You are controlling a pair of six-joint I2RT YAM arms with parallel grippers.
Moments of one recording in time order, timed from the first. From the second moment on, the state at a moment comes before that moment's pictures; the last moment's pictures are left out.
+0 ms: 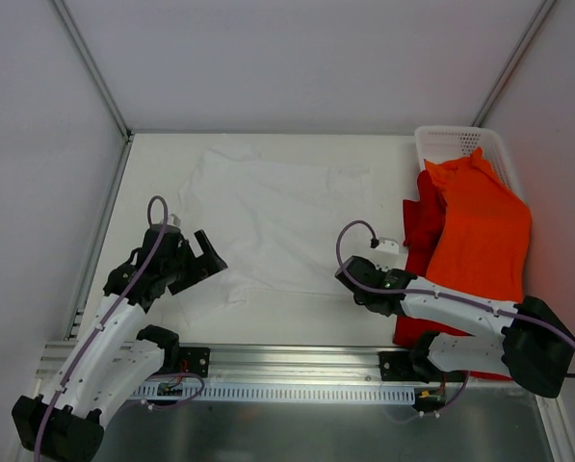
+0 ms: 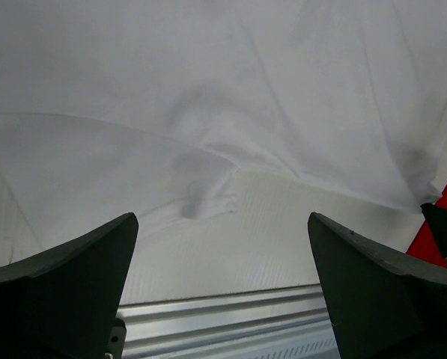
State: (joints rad) left arm -0.30 0.74 0.64 -0.74 0.07 -0.75; right arm 0.95 1.14 0.57 -0.64 0.63 1.05
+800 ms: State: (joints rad) left arm -0.31 0.59 0.57 -1.09 -0.04 -1.06; right arm 0.95 1.33 0.63 -0.38 0.53 0.86
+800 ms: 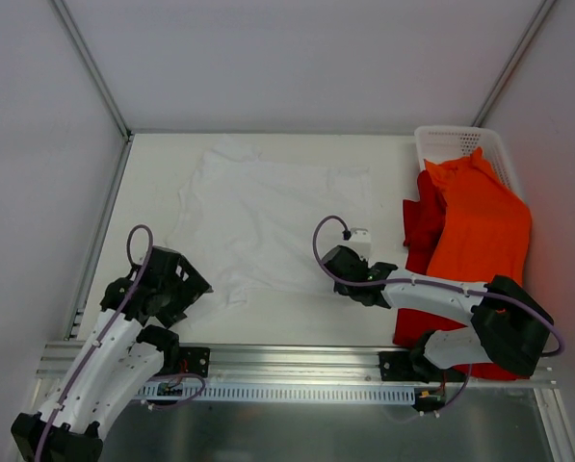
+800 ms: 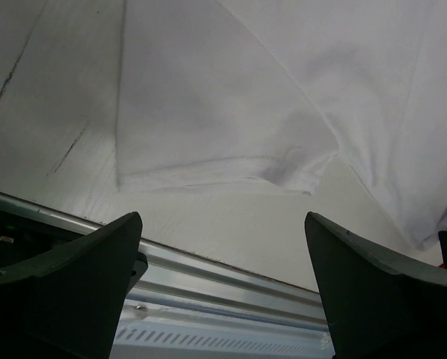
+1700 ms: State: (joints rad) left arm -0.71 1.03 0.50 -1.06 -0.28 -1.44; right arm 0.89 1.25 0.55 -0.30 0.46 0.80
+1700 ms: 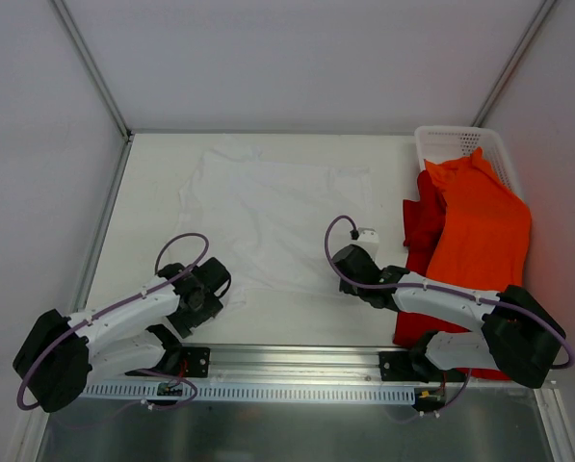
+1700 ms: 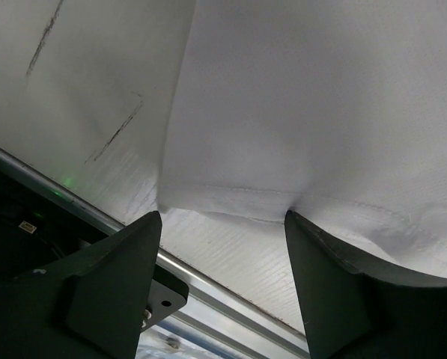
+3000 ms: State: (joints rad) left arm -0.77 0.76 0.53 -0.99 -0.45 -1.34; right arm 0.98 1.08 0.64 -0.63 0.63 0.88
